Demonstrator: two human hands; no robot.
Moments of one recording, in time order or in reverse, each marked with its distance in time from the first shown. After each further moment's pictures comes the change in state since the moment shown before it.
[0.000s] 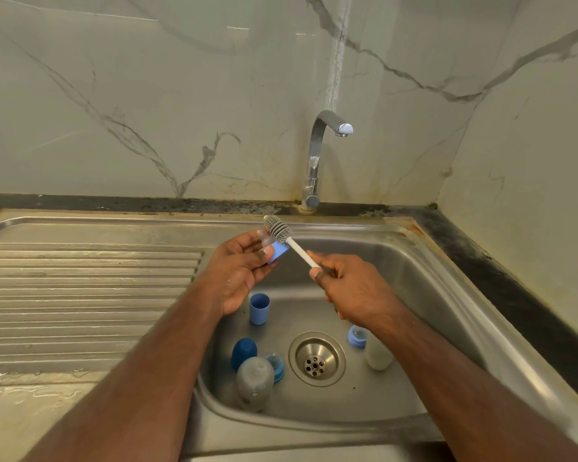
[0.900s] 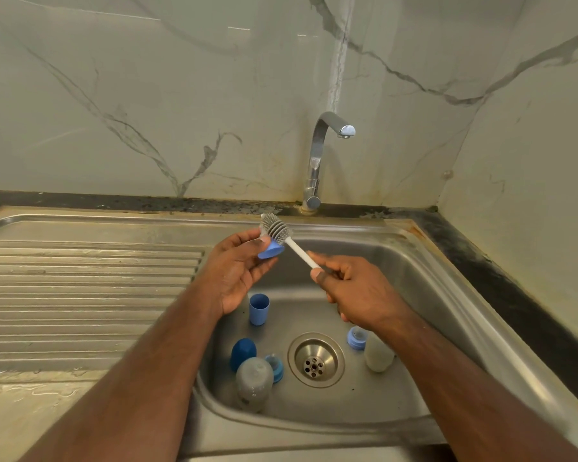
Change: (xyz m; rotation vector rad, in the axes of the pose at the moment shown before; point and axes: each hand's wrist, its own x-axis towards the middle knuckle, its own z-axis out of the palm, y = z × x) left_hand -0.005 0.006 0.003 -0.104 0.051 -0.022; right_hand -0.004 0.004 -0.004 0.075 -0.001 -0.025
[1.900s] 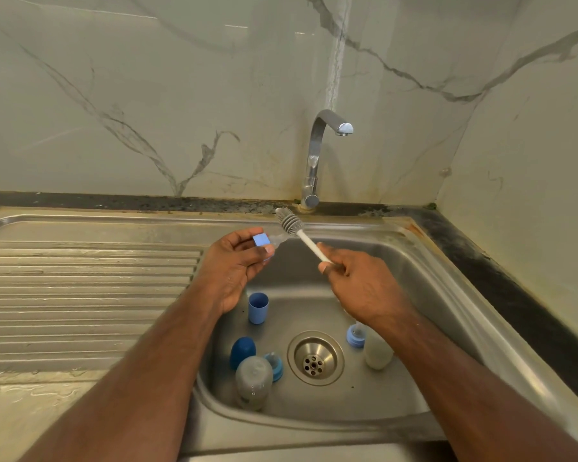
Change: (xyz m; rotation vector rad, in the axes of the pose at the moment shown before) left_hand 0.004 -0.004 0.001 0.129 0.058 0.075; right_hand 0.004 0.000 -0.004 -0.285 0.085 0.024
